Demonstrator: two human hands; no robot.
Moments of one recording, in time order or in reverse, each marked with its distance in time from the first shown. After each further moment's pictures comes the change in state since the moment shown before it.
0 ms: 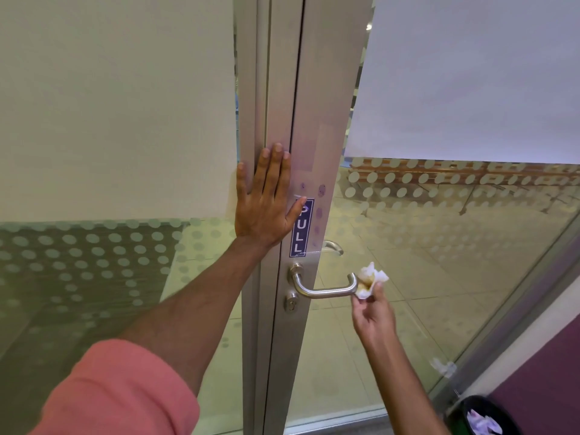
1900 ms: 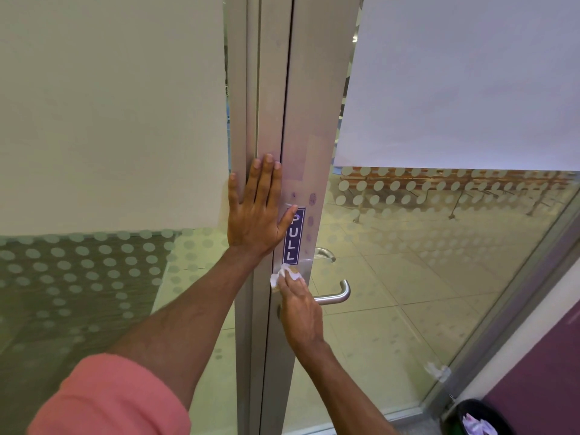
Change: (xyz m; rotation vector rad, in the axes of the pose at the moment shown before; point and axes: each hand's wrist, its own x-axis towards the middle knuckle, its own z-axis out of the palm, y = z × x) left_hand 0.001 0.002 -0.003 -0.011 -0.016 -0.002; right_hand -0.024 0.092 0.021 -2.152 -0.562 -0.952
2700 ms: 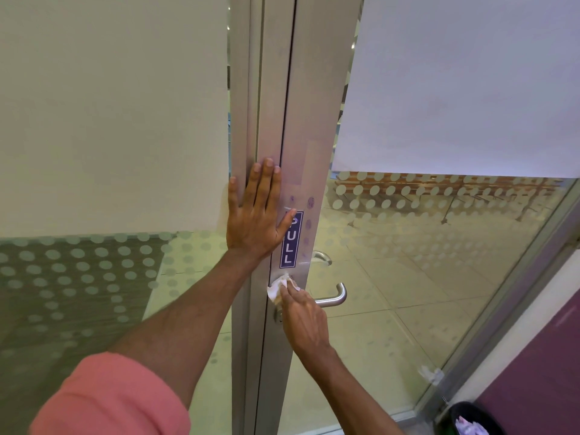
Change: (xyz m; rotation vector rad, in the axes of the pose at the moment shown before) left_hand -0.001 -0.001 0.003 -0.005 -0.009 -0.006; right_hand -0.010 0.011 -0.008 -0.100 -0.043 -0.017
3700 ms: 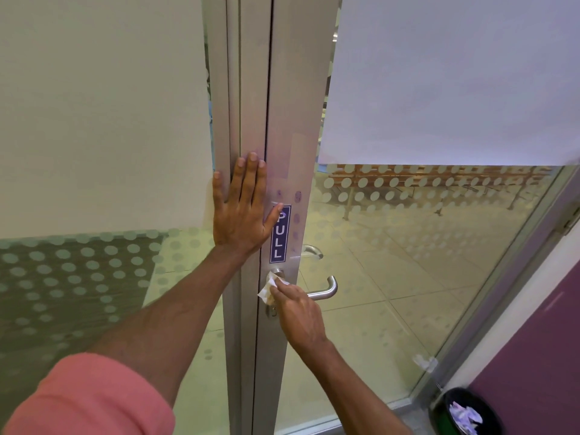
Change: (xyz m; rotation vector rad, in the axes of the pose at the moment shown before) left_hand -0.001 0.000 0.001 0.004 -0.004 0.005; right_hand -0.005 0.009 -0.003 0.027 0.050 -0.100
